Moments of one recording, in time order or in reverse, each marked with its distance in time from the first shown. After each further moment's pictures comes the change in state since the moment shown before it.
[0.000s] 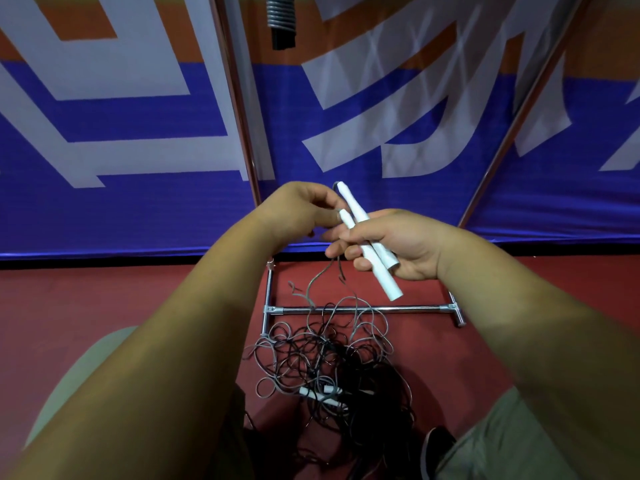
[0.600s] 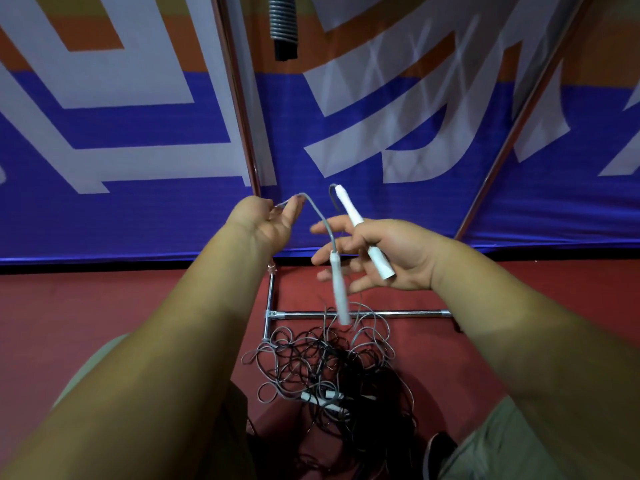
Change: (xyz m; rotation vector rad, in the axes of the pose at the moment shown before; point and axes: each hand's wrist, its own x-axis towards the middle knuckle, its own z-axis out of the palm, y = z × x) left_hand 0.023 -0.024 -0.019 -1.623 0.479 -0.458; right_hand -0.003 0.003 0.002 -0.100 -0.160 0.023
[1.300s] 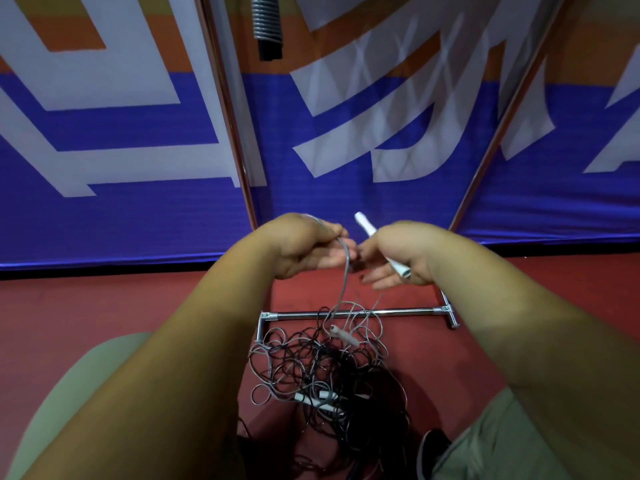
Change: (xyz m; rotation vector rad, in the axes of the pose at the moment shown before) left_hand -0.020 -0.056 0.001 1.049 -0.317 -0.156; right_hand 0.004 0.005 -0.026 -0.229 0.515 0.362
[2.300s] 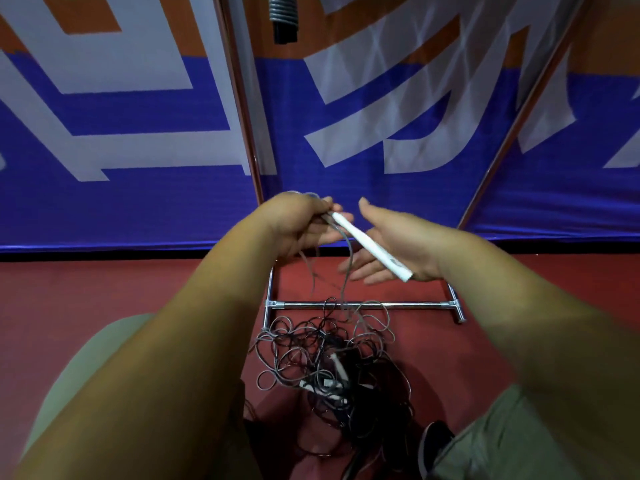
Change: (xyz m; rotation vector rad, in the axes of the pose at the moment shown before) left_hand -0.010 0.010 -0.011 -0.082 0.108 0.061; right_hand 0.005 0.002 0.008 0.032 -0.249 -0.105
